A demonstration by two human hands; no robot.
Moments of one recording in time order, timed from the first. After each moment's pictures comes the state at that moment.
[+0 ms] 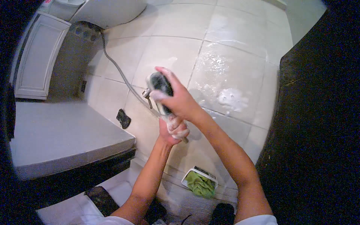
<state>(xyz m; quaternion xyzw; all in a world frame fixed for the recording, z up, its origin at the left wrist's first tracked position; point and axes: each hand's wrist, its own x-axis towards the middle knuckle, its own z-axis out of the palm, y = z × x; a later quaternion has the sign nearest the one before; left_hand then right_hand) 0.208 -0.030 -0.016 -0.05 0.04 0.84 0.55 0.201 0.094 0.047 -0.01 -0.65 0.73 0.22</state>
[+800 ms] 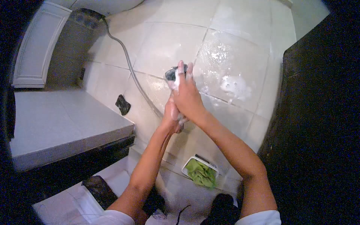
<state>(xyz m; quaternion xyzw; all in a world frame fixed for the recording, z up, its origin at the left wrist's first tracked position) 0.208 -0.017 0.003 -0.15 0.54 0.75 0.36 0.211 0.066 0.006 -0.15 -0.83 0.52 0.14</state>
